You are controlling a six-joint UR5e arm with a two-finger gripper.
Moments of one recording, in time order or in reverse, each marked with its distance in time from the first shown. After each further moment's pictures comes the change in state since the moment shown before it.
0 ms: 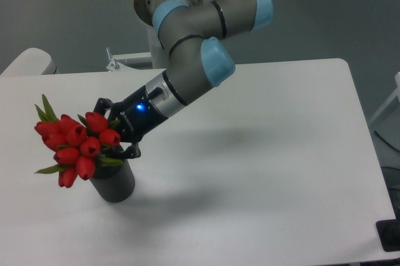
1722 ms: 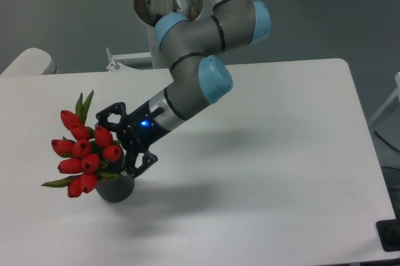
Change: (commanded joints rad) arm -0.040 -0.100 -0.052 -0.025 0.176 0.051
